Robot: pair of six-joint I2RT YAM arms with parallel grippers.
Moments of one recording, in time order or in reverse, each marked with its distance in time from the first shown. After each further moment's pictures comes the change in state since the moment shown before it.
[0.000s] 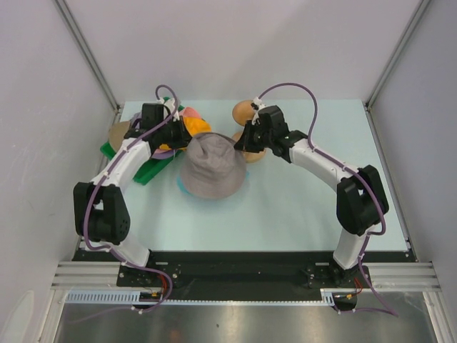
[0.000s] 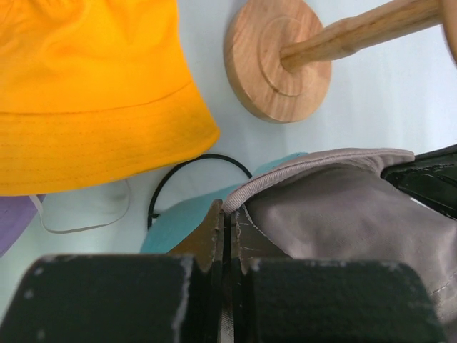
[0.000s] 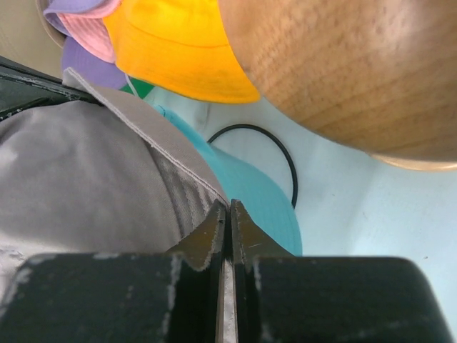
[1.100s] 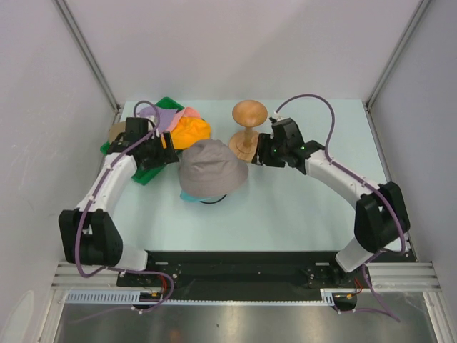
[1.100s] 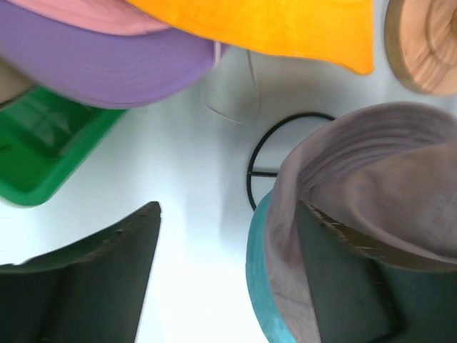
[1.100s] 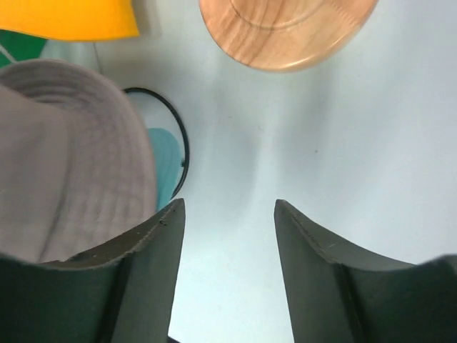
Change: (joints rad) left arm 0.071 -0.193 -0.158 -0.220 -0.272 0.027; right arm -0.019 -0.177 -0.206 -0.155 0.162 -0.030
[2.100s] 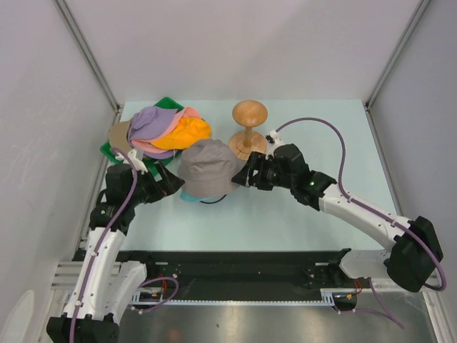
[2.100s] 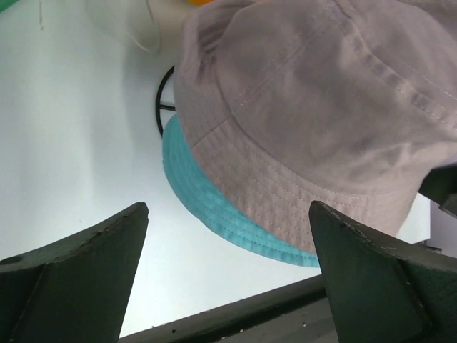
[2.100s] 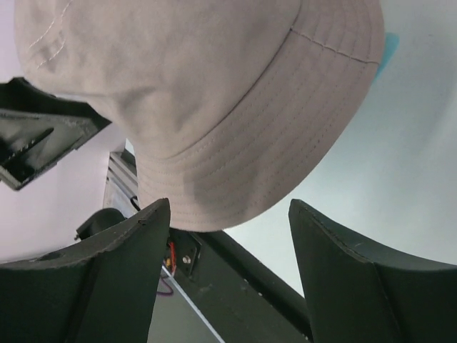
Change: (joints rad) left arm 0.013 -0.708 -0.436 0.056 0.182 -0.235; right arm 0.209 -0.364 -0.287 0.209 -0.111 0.270
